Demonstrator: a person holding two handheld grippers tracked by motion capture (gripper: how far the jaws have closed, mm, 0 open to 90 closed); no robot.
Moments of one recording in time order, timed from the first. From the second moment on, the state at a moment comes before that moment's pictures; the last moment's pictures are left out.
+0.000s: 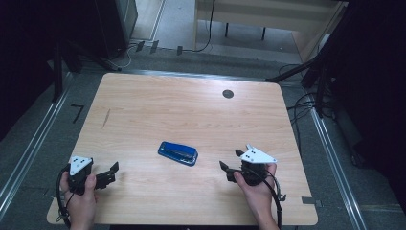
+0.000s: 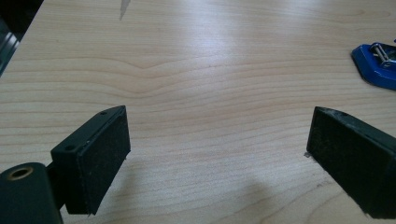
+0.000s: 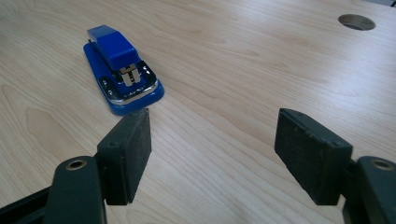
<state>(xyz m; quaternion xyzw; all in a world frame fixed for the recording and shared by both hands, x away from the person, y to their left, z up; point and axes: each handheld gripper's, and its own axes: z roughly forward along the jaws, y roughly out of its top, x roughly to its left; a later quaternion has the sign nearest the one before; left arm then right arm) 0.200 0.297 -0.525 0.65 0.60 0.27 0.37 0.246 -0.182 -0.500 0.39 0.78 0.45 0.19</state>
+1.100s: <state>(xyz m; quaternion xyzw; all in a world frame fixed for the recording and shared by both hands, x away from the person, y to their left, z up) 0.200 0.298 -0.525 0.65 0.60 0.27 0.38 0.280 -0.125 -0.499 0.36 0.80 0.45 0.15</state>
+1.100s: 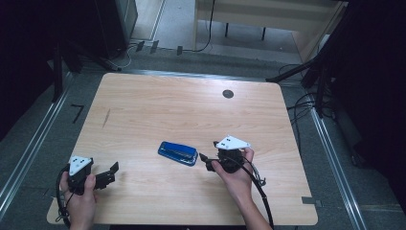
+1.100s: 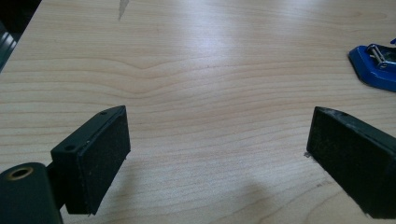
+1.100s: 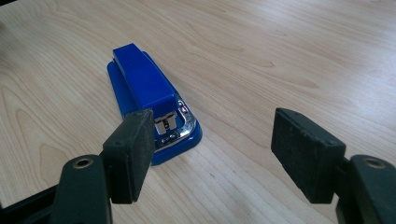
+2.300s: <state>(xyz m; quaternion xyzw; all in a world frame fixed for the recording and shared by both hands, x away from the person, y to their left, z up) 0.200 0.298 -0.525 0.65 0.60 0.27 0.38 0.302 -0.068 -0.521 0.30 0.84 0.42 0.12</state>
